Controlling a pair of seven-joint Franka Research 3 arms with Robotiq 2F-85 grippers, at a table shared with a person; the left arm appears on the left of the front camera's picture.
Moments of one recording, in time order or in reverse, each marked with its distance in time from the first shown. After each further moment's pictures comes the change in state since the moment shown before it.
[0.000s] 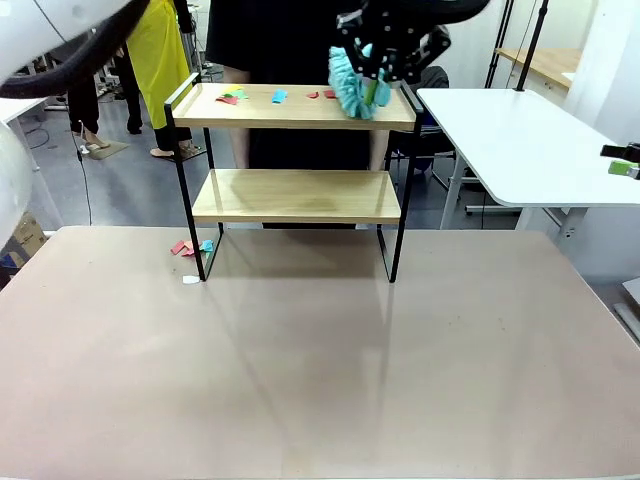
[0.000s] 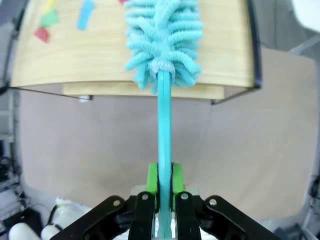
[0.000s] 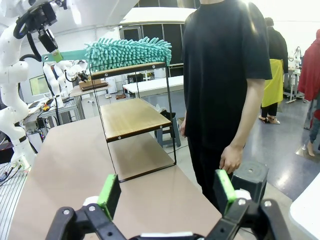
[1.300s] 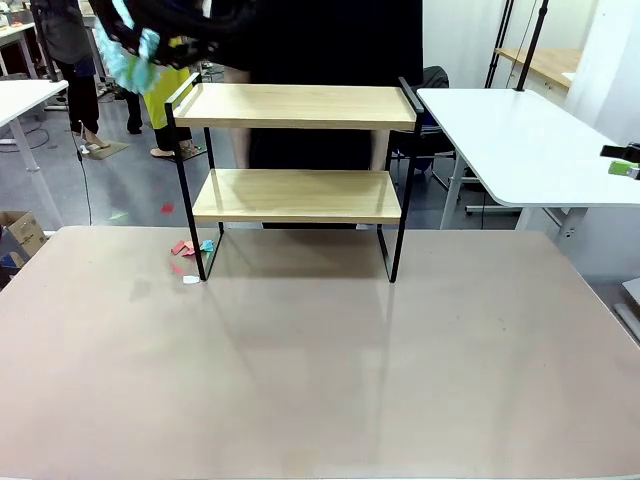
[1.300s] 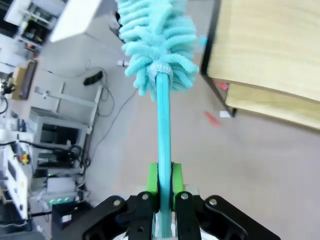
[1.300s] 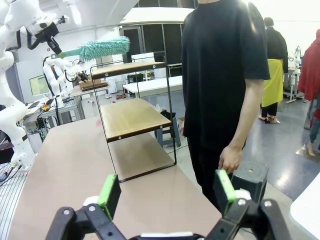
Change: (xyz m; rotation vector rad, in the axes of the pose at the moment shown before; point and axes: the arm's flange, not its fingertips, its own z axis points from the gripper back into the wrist) left arm -0.044 0.207 -0.007 0.439 -0.119 0.056; right arm 0.000 0.000 0.000 0.000 0.000 -0.001
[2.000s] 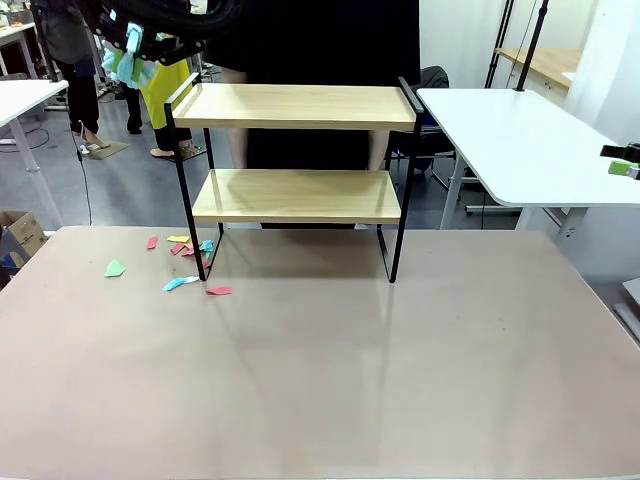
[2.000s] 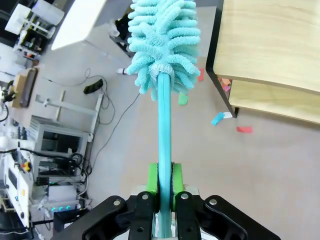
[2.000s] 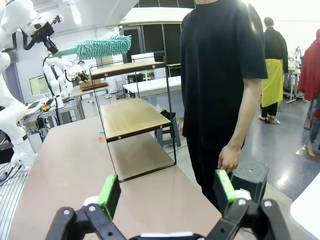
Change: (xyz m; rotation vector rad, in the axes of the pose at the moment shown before) left arm -0.011 0.007 0.004 -0.011 -0.030 -0.021; right arm 0.000 0.000 0.000 0.000 0.000 0.000
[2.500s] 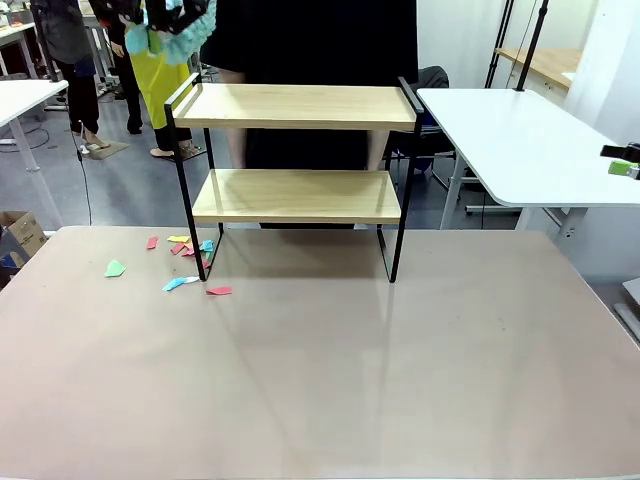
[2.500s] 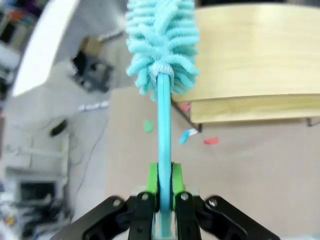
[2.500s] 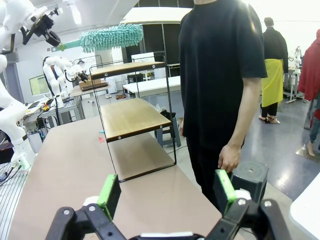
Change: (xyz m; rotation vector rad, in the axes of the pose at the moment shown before) left arm 0.014 0.040 0.009 -0.284 -0.164 -0.138; right arm 0.000 0.000 0.000 0.000 0.000 0.000
